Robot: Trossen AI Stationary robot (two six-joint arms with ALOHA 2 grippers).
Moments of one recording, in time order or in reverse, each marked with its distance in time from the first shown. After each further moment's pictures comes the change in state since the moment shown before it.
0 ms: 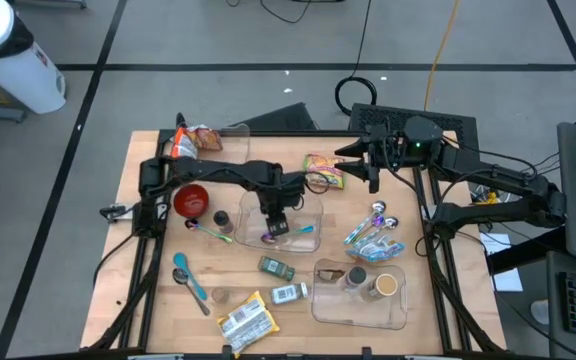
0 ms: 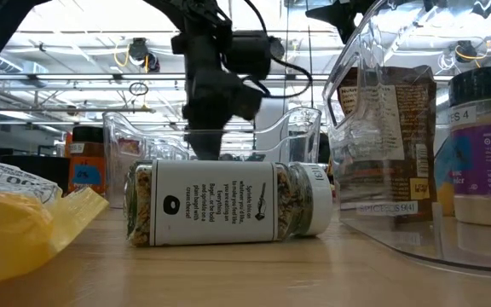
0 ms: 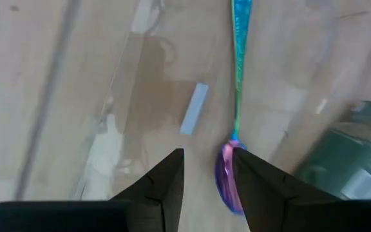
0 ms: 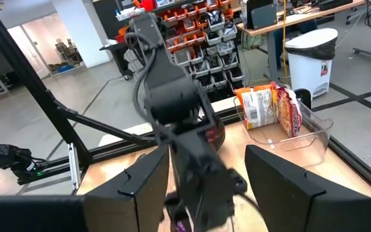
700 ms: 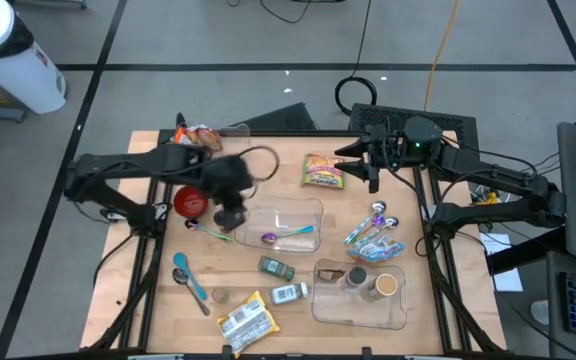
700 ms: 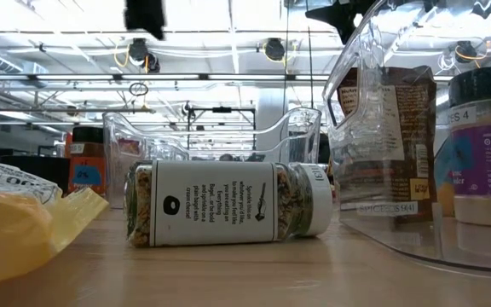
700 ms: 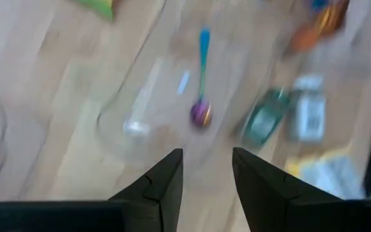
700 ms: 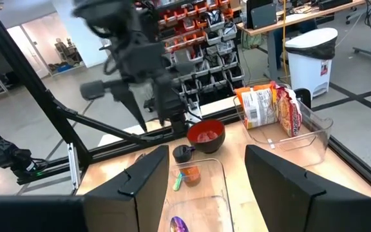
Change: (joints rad) left arm -0.142 -0.572 0.000 -0.226 -0.231 -0.208; right arm 0.000 0.002 0.000 0.000 0.001 0.000
